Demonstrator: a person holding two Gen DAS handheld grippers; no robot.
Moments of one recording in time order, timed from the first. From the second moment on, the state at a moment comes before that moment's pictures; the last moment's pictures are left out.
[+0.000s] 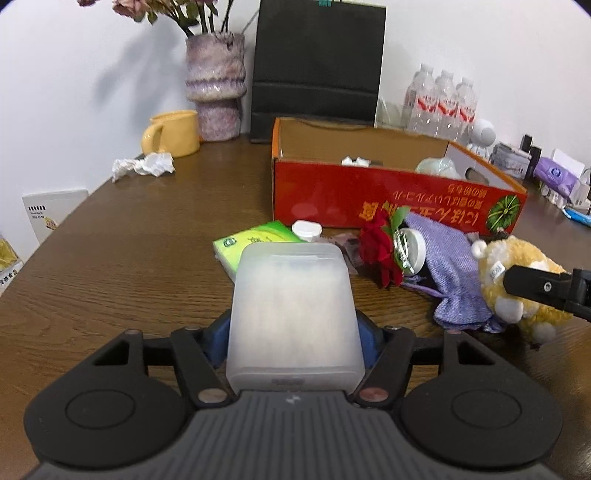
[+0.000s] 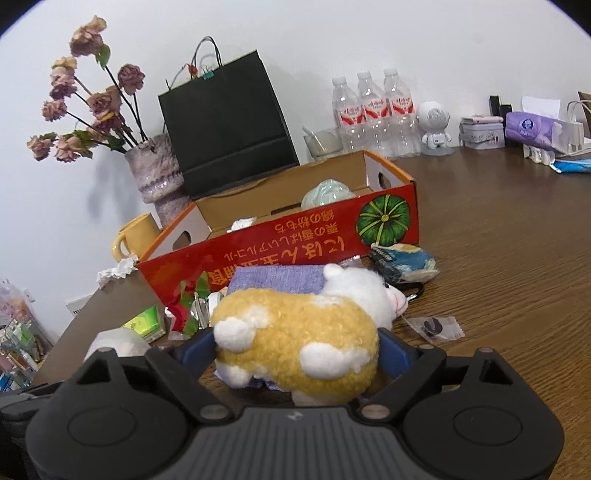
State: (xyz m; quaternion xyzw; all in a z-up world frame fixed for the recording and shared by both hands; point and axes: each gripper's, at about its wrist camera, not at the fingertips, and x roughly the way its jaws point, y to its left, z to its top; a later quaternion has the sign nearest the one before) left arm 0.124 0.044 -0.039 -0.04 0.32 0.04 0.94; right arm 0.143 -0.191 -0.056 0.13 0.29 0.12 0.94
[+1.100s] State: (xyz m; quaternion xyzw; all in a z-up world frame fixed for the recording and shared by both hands) left arm 0.161 0.018 0.066 -0.04 0.24 -0.01 0.97; right arm 0.154 -0.225 0.035 0.09 0.14 0.19 0.97
